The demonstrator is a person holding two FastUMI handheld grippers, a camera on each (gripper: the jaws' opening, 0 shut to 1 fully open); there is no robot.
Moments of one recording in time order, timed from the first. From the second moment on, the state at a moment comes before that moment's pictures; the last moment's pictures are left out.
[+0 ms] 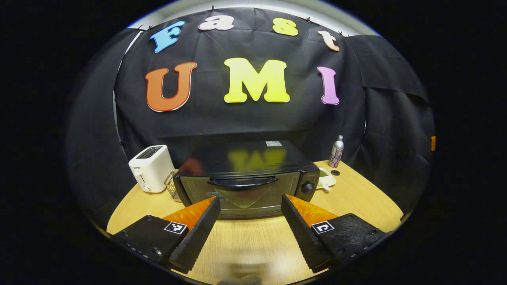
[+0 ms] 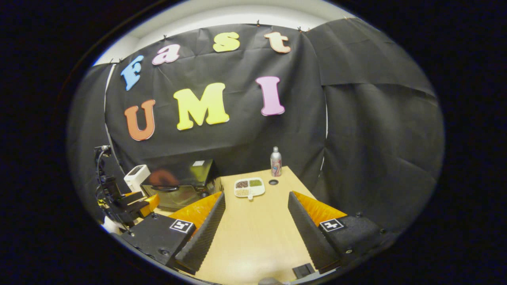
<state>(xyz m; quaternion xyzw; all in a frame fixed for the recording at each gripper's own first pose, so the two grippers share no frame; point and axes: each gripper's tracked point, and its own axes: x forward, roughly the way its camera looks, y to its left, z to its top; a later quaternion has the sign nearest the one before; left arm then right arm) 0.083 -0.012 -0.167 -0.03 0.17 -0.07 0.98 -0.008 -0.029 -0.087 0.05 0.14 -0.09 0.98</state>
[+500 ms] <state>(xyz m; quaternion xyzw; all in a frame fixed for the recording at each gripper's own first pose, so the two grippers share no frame) -0.065 0.019 -0.004 -0.03 0.04 0.03 1.00 -0.061 -0.034 -0.015 0.01 0.04 0.00 1.00</state>
